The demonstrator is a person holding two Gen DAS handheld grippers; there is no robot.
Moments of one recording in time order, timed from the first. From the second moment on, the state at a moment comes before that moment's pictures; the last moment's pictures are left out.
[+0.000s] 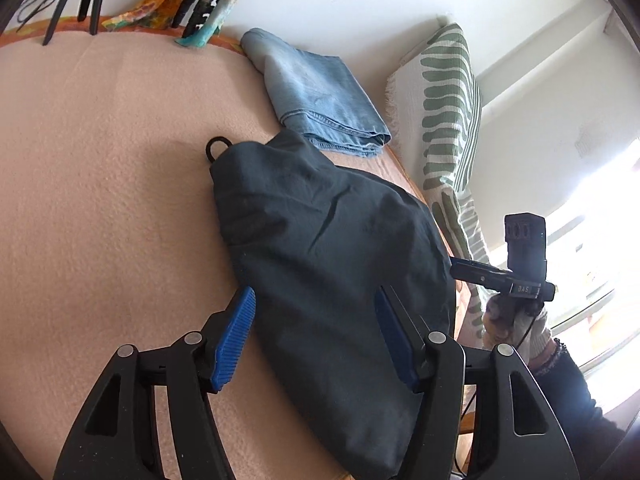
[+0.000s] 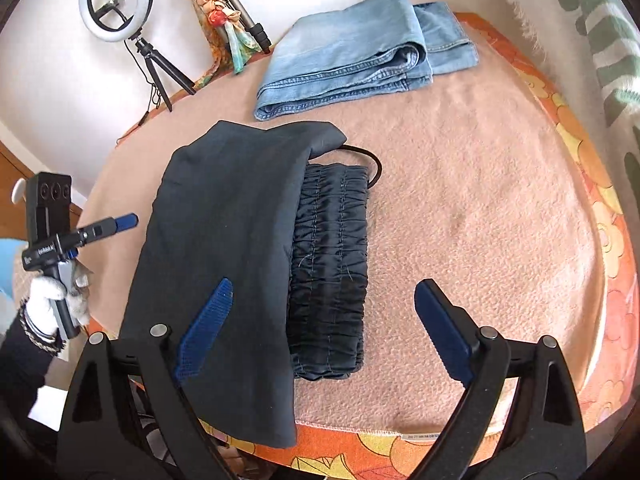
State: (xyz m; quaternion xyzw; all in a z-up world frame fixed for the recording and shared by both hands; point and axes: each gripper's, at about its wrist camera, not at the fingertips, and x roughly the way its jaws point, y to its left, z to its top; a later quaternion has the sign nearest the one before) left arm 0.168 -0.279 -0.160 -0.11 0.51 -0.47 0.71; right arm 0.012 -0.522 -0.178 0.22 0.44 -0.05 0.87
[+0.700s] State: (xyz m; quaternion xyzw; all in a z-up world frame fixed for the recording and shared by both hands) left arm 0.175 -0.289 -0.188 -0.17 0.53 -0.48 0.68; right arm 0.042 -0.524 -0.213 0.32 0.41 0.06 0.85
